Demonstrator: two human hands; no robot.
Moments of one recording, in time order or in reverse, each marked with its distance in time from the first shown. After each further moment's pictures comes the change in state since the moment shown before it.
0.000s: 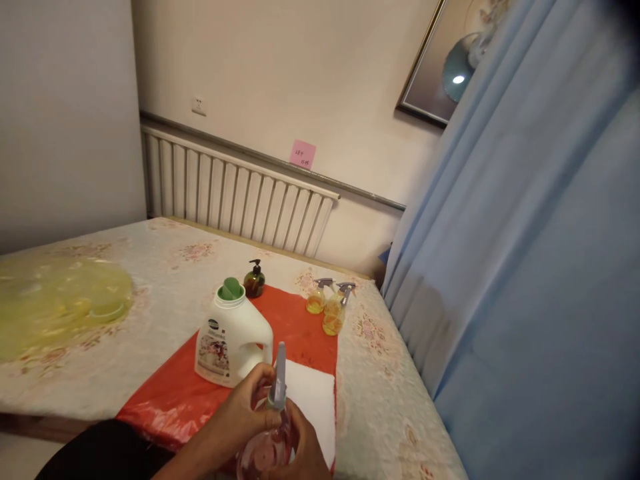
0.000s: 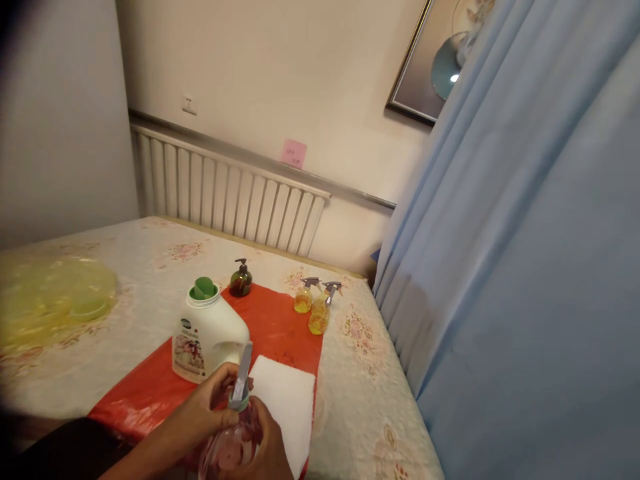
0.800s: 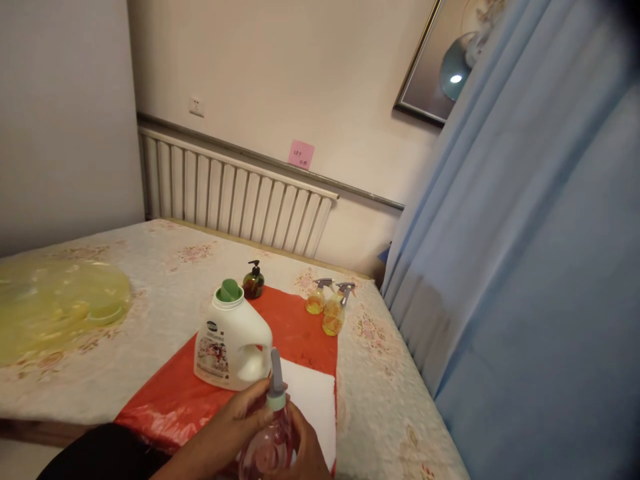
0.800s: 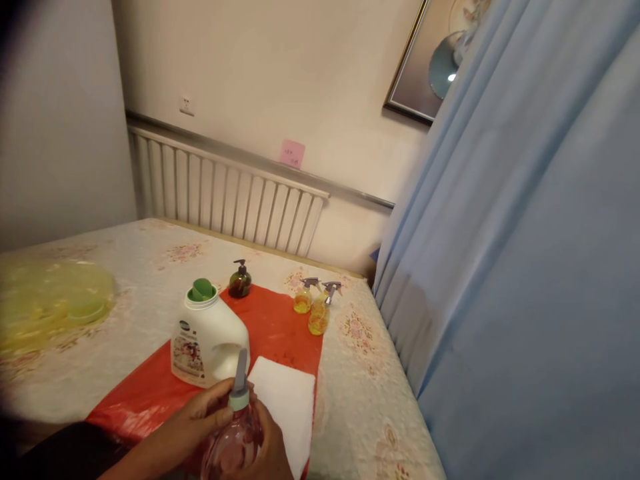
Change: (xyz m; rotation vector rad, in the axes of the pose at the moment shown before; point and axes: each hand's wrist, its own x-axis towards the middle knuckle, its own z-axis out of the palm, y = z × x) left_hand -0.008 -0.009 -0.011 -0.064 -0.145 -0.038; right_hand -0.002 0.004 -0.003 0.021 0.018 0.038
